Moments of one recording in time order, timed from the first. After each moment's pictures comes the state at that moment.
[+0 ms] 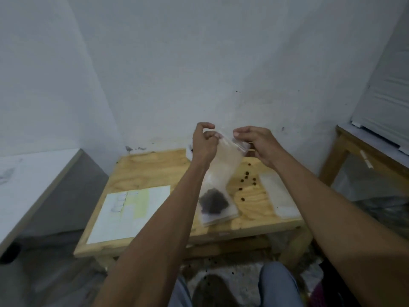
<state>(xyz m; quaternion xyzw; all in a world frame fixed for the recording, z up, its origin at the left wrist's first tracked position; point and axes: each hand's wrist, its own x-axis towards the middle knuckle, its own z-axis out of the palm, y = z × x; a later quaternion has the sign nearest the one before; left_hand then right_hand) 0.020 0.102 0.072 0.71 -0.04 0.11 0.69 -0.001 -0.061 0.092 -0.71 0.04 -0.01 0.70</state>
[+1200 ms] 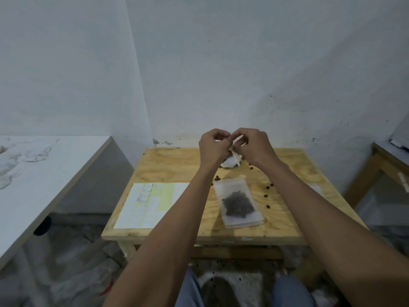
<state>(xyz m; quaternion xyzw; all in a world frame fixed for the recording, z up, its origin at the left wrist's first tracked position) 0.022 0.162 0.066 0.71 0.01 0.14 0.69 0.010 0.029 0.091 -0.90 -0.10 -0.14 0.40</state>
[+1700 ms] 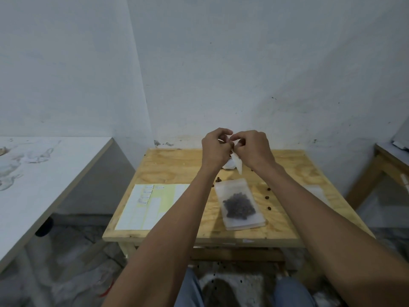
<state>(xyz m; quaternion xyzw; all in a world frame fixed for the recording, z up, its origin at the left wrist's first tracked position) 0.028 0.162 0.065 0.76 -0.05 0.20 0.61 0.009 0.042 0.092 -0.92 -0.08 -0.19 0.33</state>
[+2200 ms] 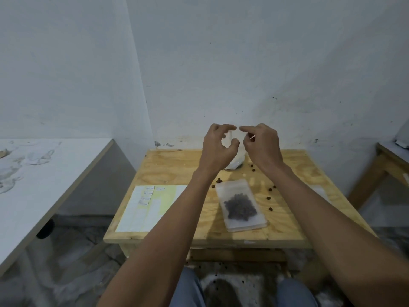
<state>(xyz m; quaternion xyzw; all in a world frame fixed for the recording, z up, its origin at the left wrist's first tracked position) 0.021 0.168 0.066 0.81 -0.15 0.26 0.50 0.016 0.027 0.088 -0.90 -0.07 -0.29 0.32</state>
